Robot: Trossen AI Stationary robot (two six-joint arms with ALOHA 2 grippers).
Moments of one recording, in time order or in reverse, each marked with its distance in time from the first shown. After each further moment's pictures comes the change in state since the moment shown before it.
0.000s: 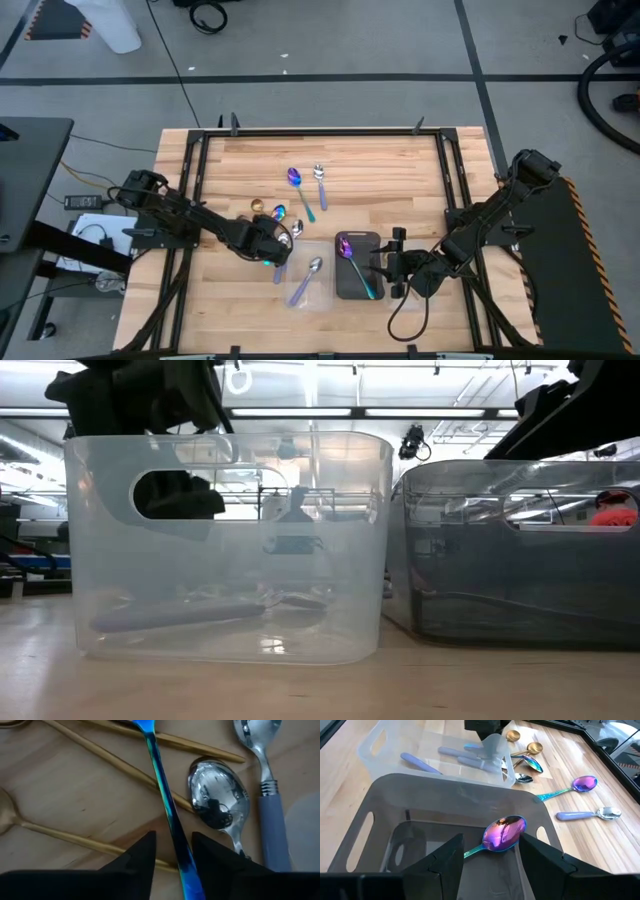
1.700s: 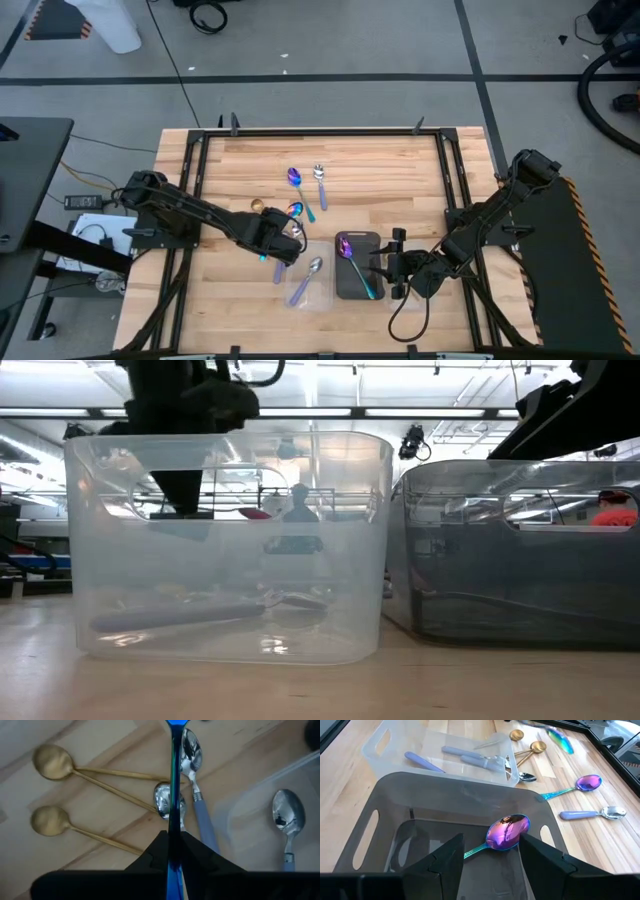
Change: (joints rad) left arm 0.003 0.004 0.433 -0.492 -0.016 0.106; right arm 0.003 0.000 0.000 -0.001 -0.013 0.004
